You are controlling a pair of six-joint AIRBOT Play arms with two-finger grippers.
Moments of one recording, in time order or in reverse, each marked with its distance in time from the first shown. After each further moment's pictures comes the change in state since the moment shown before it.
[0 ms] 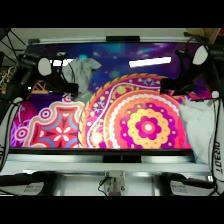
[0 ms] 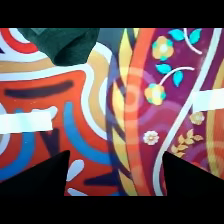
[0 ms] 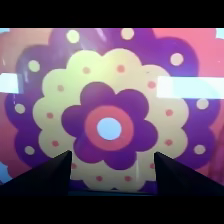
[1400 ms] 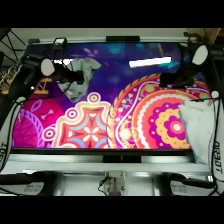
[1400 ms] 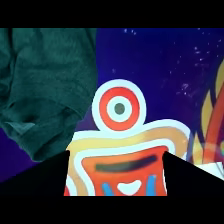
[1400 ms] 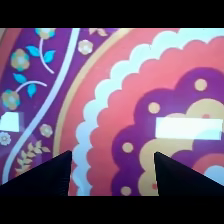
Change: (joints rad) left arm -0.002 -0.025 -0.001 -0.026 0.383 -0.035; right arm 0.001 -0.002 0.000 -0.006 -0.170 -0.014
